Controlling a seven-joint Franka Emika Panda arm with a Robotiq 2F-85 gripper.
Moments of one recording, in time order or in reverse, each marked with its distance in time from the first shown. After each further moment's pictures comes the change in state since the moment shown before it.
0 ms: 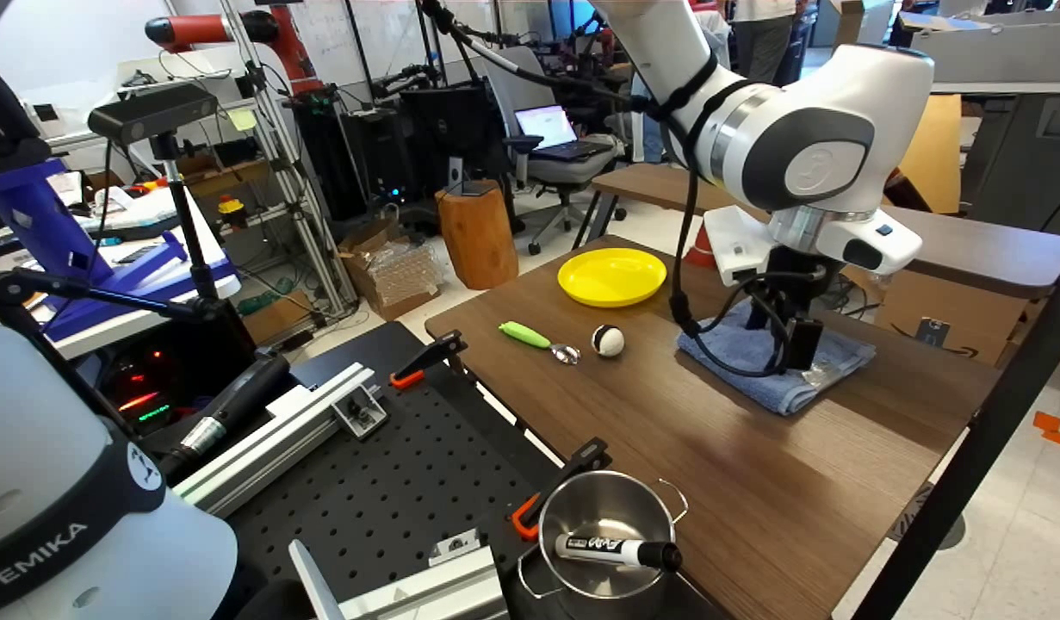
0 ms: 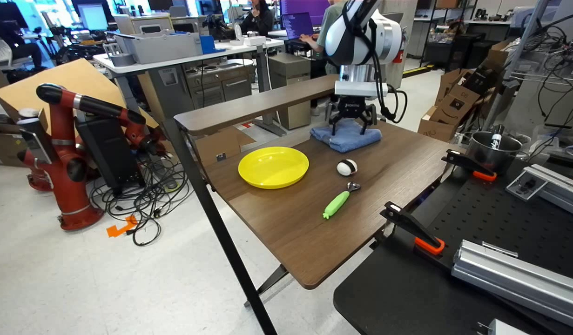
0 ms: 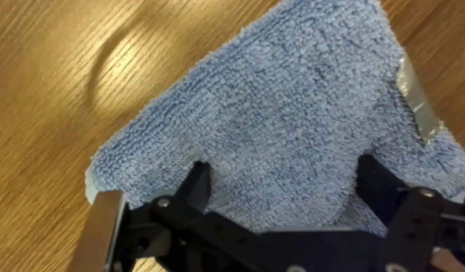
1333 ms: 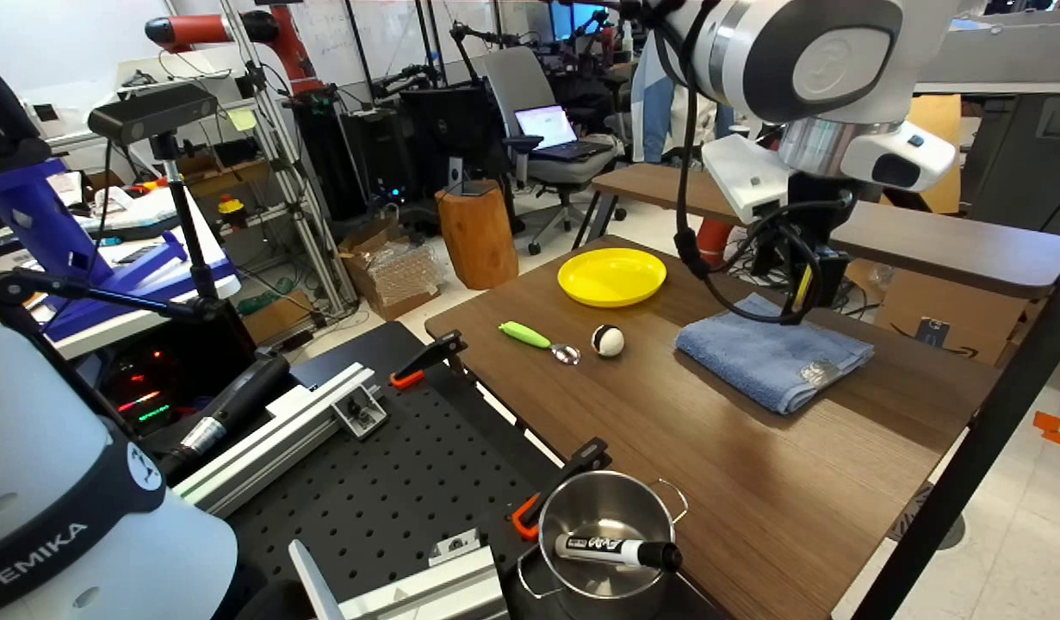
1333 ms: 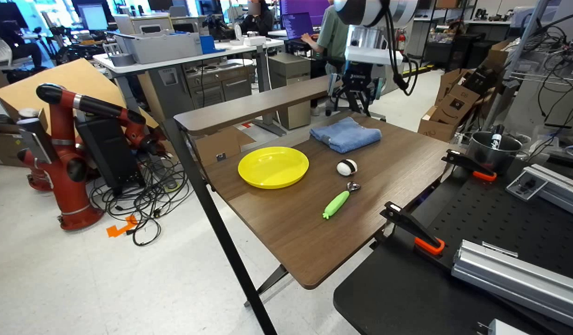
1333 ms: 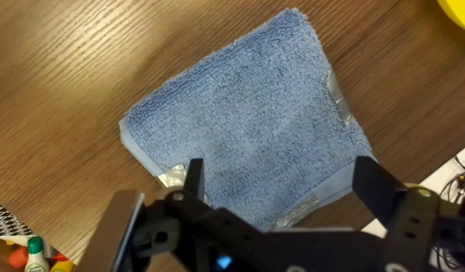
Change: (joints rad) arm -0.033 -0.209 0.030 -0.150 0.012 0.000 -0.154
